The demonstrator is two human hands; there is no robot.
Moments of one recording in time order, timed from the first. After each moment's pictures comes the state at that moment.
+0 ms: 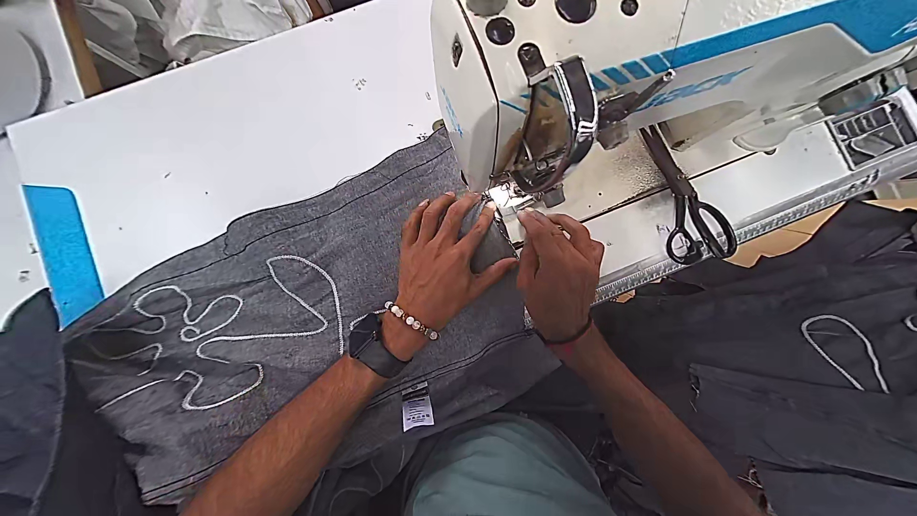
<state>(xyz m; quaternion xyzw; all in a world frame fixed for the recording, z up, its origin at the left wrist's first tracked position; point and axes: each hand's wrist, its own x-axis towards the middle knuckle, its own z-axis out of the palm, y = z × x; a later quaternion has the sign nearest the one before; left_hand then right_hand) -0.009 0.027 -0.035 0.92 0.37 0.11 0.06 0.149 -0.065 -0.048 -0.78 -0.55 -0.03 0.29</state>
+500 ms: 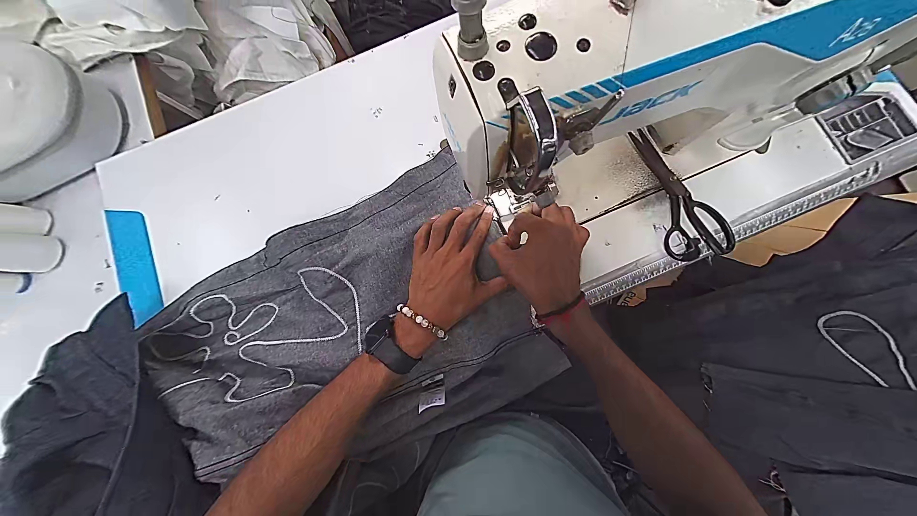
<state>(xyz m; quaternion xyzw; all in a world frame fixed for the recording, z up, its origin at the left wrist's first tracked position) -0.015 0.023 -0.042 0.92 0.37 0.10 0.05 0.140 -0.035 -0.015 -0.82 -0.52 0.09 0.24</state>
